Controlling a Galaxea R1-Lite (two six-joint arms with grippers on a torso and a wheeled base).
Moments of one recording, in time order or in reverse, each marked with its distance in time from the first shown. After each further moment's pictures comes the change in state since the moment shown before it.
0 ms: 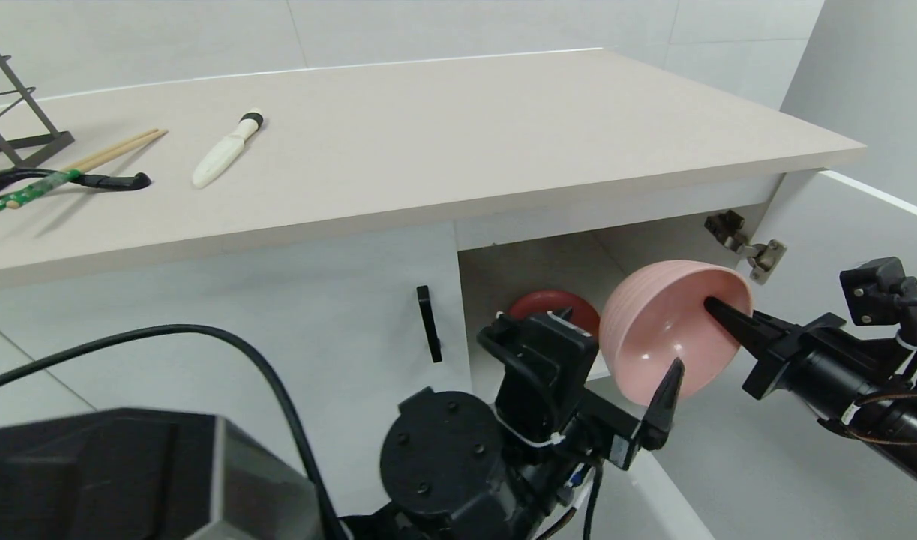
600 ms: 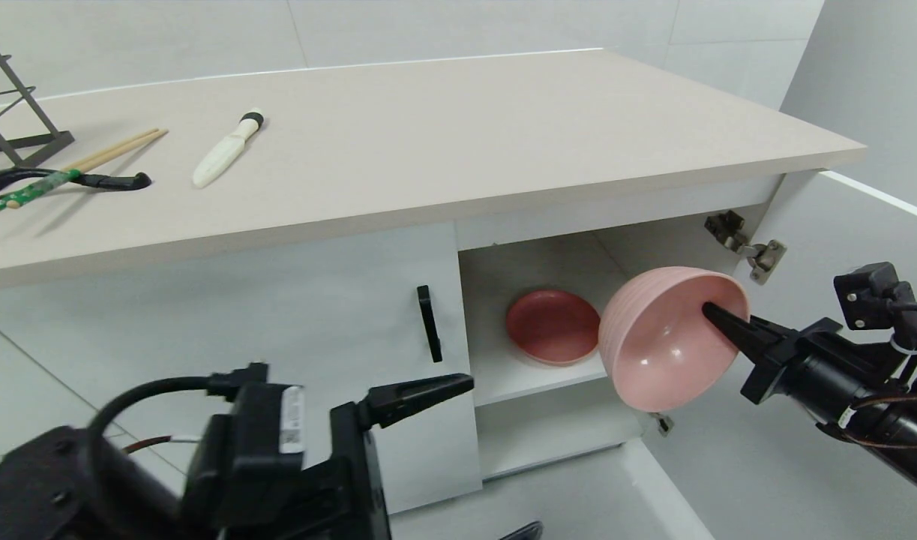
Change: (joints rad) left arm 0.224 -0.474 0.567 0.000 -0.637 -0.014; right arm 0.000 0.012 0.010 0.000 -0.001 0.000
